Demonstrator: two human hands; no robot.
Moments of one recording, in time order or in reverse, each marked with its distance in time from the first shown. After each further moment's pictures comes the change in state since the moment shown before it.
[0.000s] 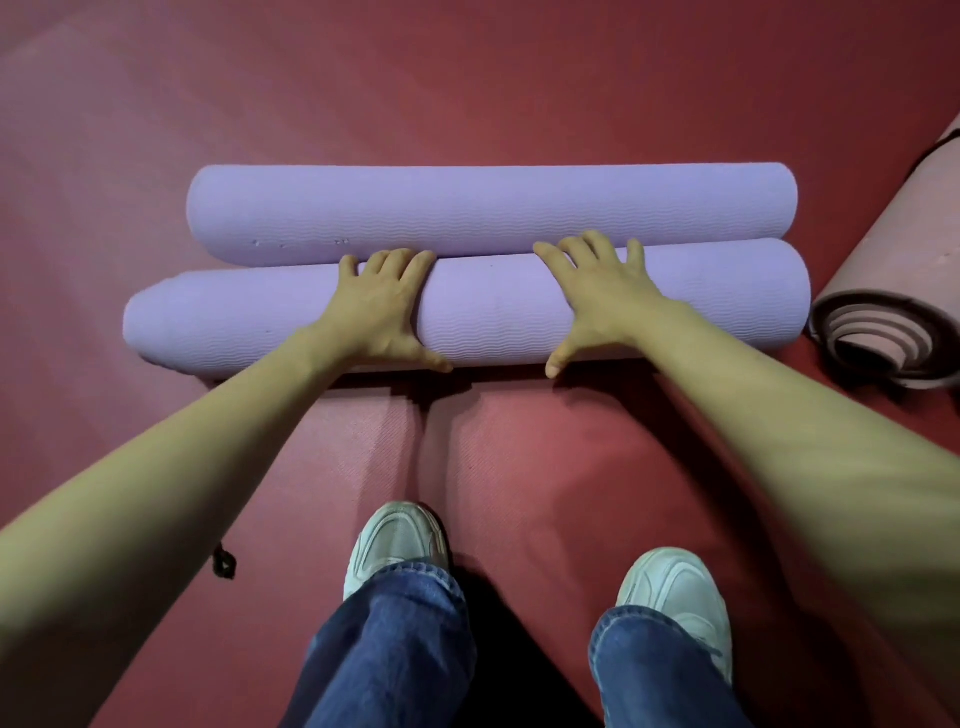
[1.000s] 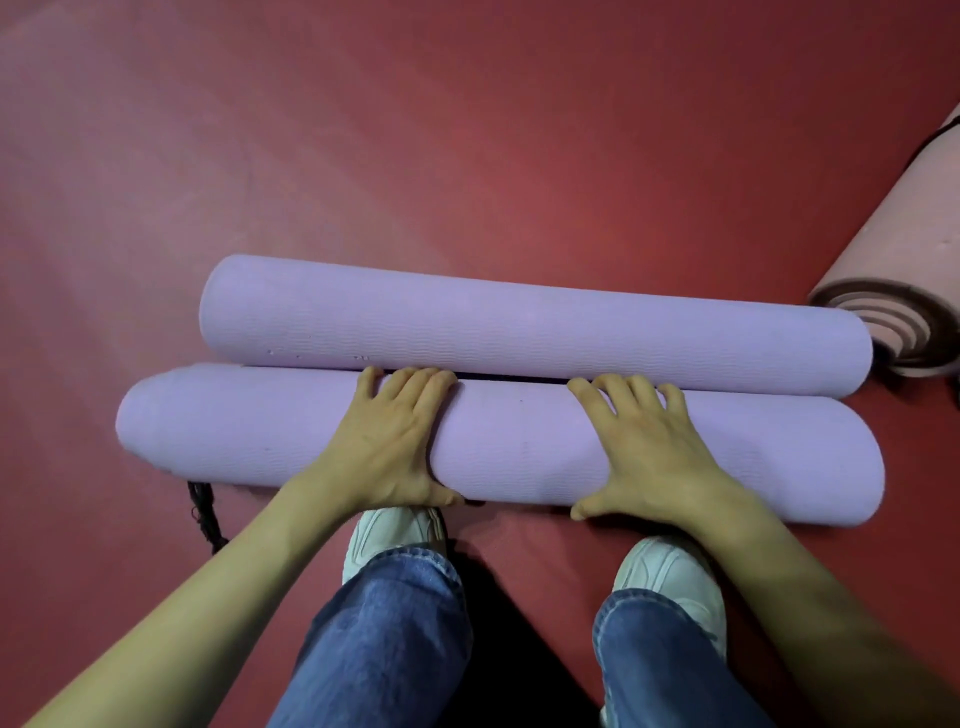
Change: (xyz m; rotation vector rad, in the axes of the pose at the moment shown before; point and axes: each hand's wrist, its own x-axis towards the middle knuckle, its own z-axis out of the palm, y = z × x) left_hand -0.106 0.059 0.029 -0.095 0.058 0.167; right_hand -0.131 -0.034 0.060 0.071 -0.043 0.010
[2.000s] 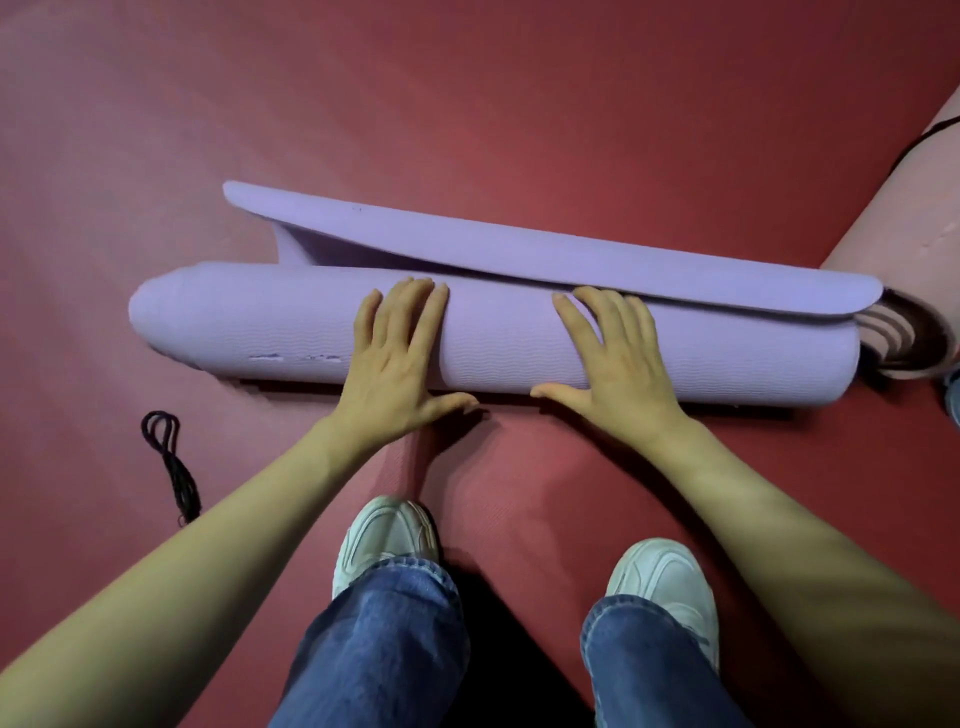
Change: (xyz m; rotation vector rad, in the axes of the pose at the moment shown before) left_hand 0.053 -0.023 0.018 0.021 0.335 -0.071; right_hand 0.072 0.025 0.016 0.072 0.692 -0.075
